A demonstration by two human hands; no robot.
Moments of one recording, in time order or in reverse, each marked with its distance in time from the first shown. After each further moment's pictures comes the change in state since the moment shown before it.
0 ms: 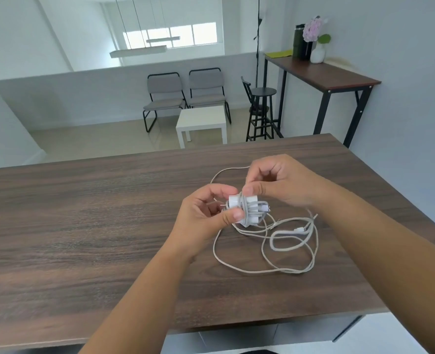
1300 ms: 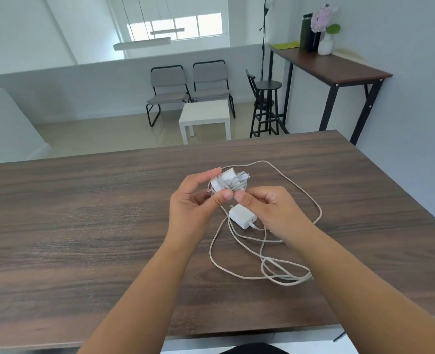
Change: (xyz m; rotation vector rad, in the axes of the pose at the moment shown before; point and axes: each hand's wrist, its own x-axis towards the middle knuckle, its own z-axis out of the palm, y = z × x) left_hand 0.025 -0.014 0.001 0.146 0.298 0.086; right_hand -0.009 0.054 0.043 0.121 0.309 0.184
